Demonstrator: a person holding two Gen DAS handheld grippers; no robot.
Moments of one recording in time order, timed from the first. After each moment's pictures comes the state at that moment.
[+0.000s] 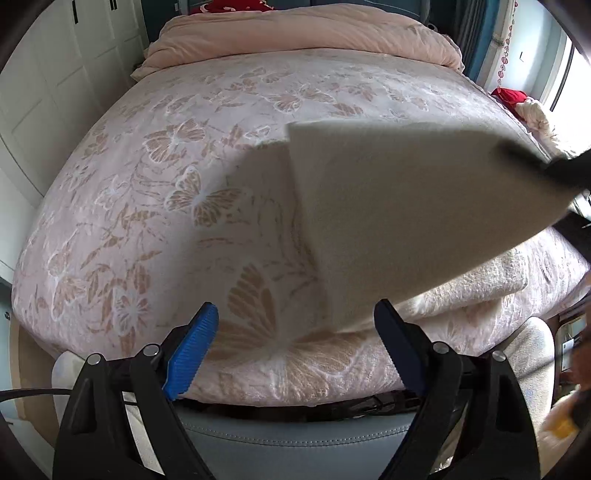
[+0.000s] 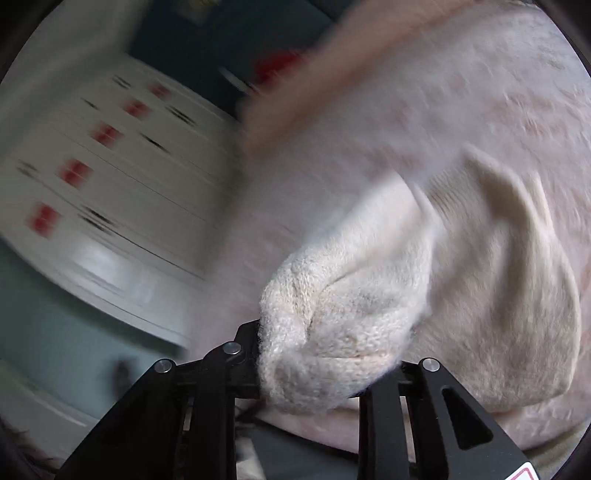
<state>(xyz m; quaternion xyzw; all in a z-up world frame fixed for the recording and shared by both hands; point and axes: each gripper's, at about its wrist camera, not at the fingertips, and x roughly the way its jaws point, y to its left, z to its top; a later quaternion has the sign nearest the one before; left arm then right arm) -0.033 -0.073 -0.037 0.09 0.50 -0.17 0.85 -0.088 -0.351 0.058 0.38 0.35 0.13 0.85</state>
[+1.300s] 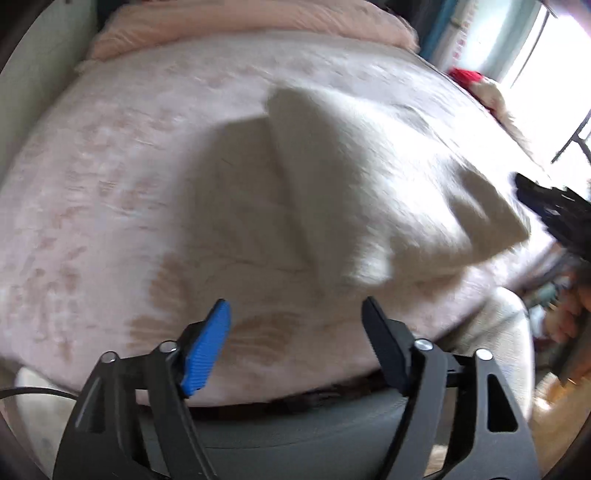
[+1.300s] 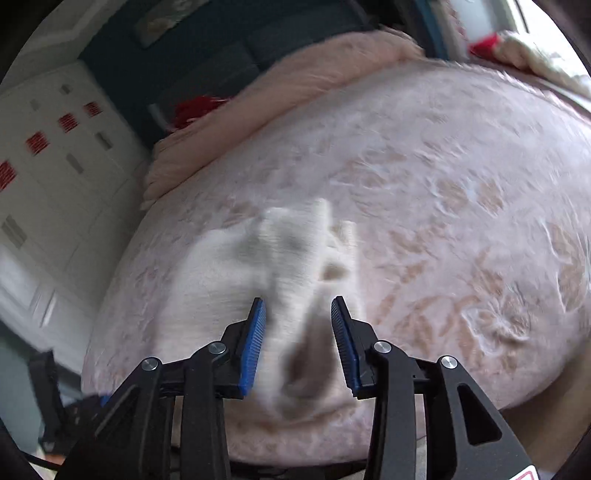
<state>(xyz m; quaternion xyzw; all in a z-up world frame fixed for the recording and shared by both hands) -0.039 -0.095 -0.064 0.09 0.51 -0.25 0.82 -0.170 -0.409 0.029 0.28 0.36 -0.06 0.89</state>
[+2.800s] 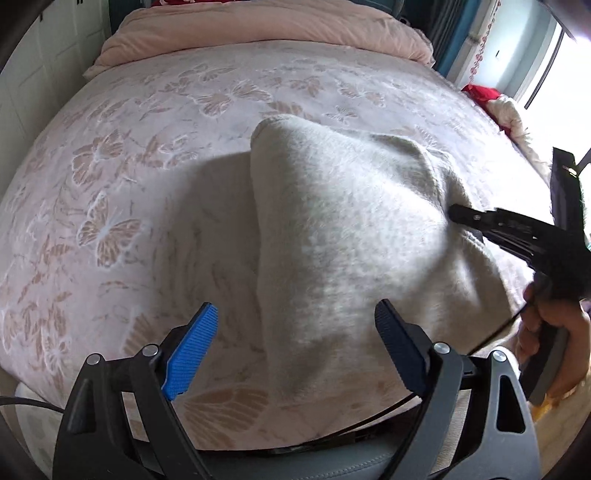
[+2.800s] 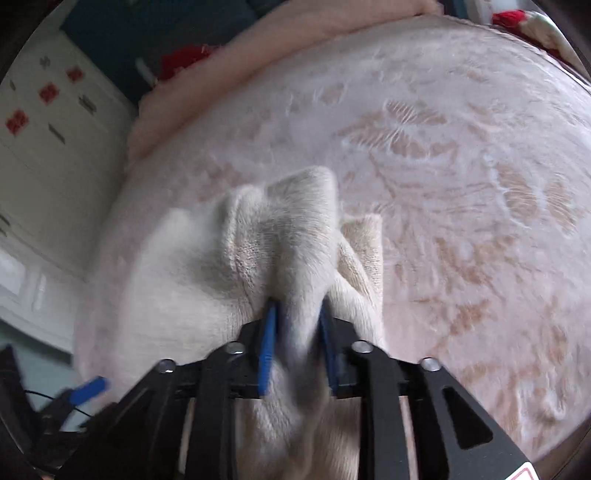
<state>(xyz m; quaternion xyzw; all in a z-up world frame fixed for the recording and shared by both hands) -0.003 -0.153 -0.052 0.06 0.51 -0.24 0.82 -0.076 -0.440 -0.004 0.30 0.44 -0.06 0.85</state>
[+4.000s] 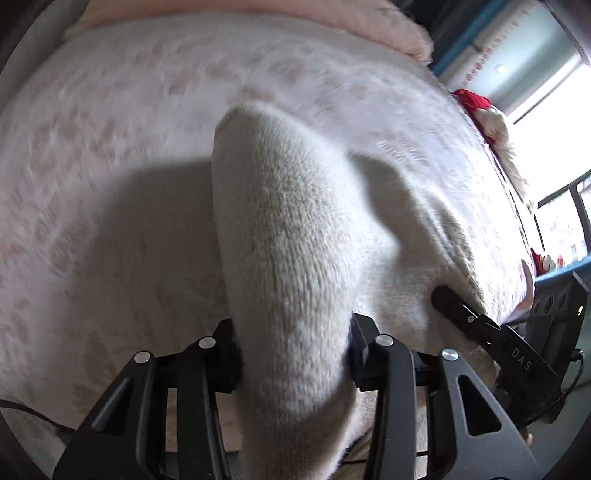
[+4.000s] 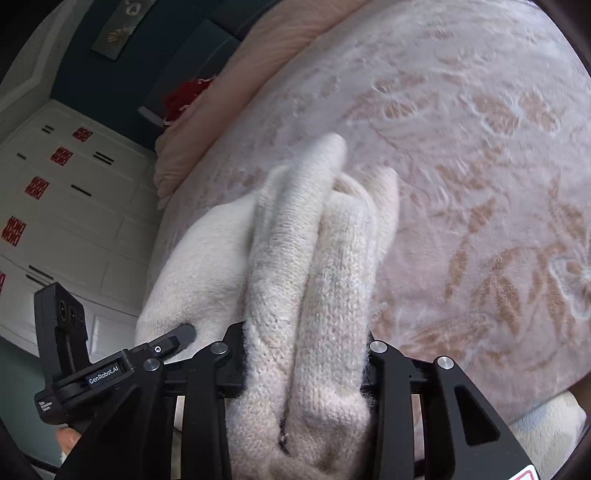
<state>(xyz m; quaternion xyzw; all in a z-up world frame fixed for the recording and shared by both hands) 0.027 -0.198 -0.035 0.01 0.57 -0.28 0.78 -0.115 -0.421 -0.005 0.41 0.40 -0.03 0.82</state>
